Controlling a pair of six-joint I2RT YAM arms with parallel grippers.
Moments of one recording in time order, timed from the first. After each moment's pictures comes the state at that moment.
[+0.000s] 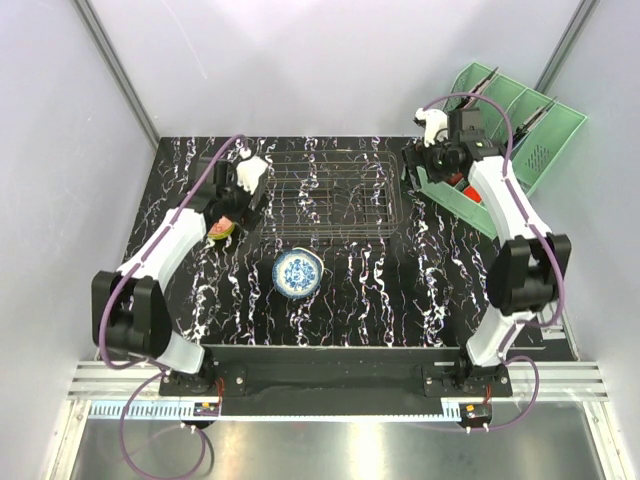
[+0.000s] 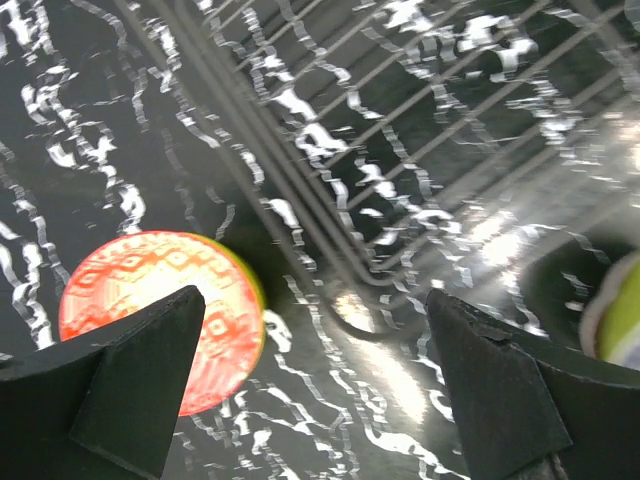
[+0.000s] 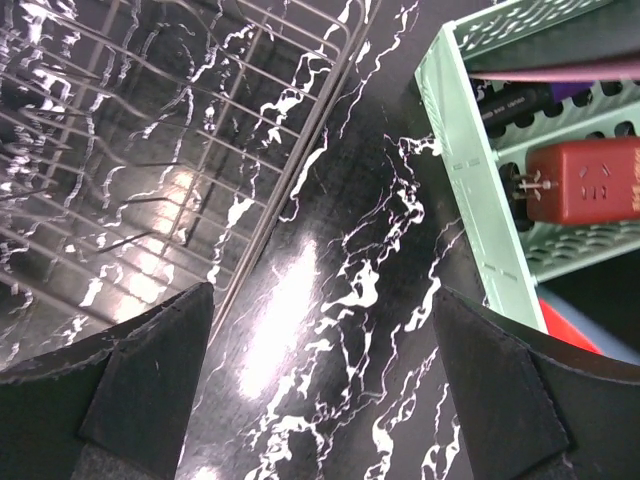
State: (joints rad) left arm -0.18 1.47 1.13 -0.42 0.20 0.42; right arm 0.11 1.77 1.68 -0.73 -0.27 -0.25
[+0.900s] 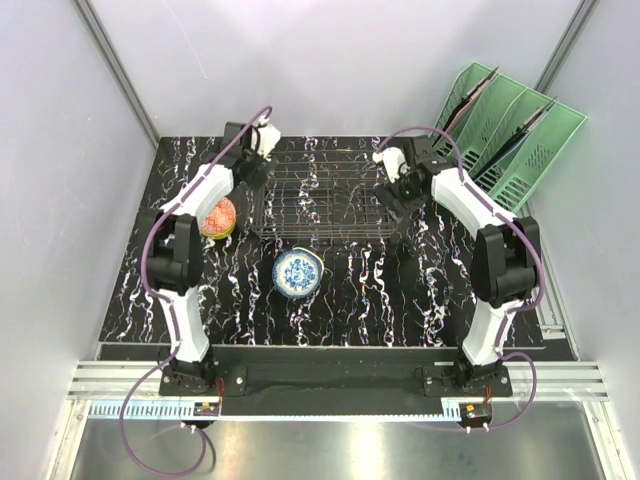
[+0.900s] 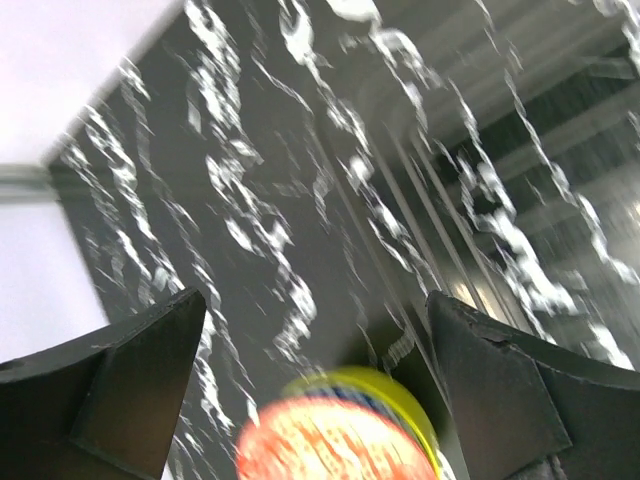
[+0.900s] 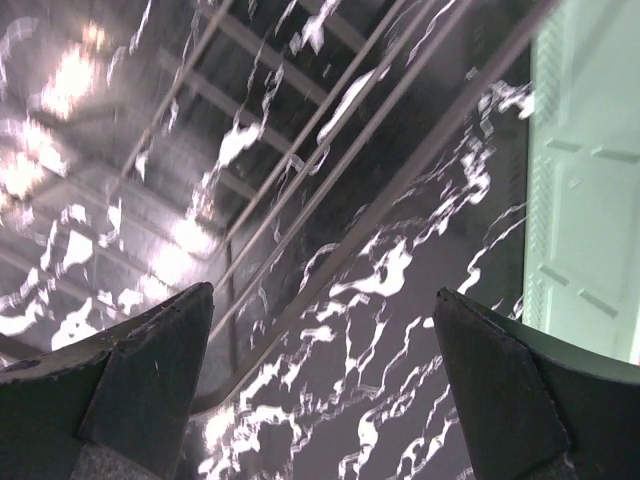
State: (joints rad) left arm -0.20 1.94 1.58 -0.37 -0.13 0.54; right arm 0.28 1.89 1.57 -0.71 -0.07 -0.41
